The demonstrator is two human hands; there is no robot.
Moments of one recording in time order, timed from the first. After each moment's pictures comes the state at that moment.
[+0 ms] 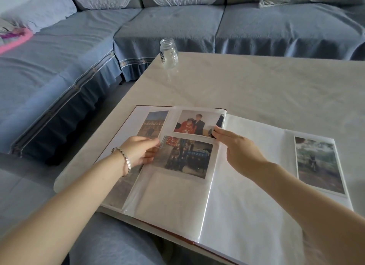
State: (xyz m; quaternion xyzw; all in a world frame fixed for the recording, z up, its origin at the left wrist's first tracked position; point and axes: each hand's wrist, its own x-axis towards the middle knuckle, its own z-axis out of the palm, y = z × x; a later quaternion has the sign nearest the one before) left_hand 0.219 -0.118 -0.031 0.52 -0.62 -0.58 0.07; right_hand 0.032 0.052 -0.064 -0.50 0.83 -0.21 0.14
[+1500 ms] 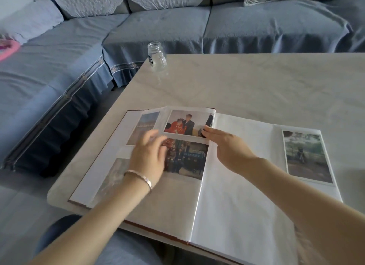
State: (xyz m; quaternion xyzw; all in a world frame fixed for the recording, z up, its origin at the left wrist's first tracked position) left_hand 0.204 -0.071 -0.043 0.33 -0.92 -0.15 0.16; right_hand 0.032 0.054 -0.059 -0.48 0.82 -0.23 0.18
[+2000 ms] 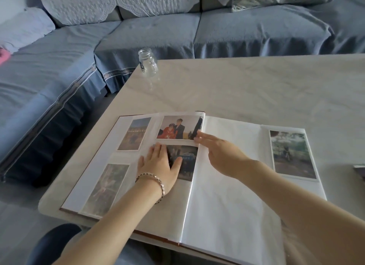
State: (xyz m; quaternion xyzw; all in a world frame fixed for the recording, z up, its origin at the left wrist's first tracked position) left_hand 0.178 -0.045 -0.053 0.40 -0.90 -0.12 -0.08; right_hand 0.032 0.064 -0.057 -0.50 0.81 -0.21 0.21
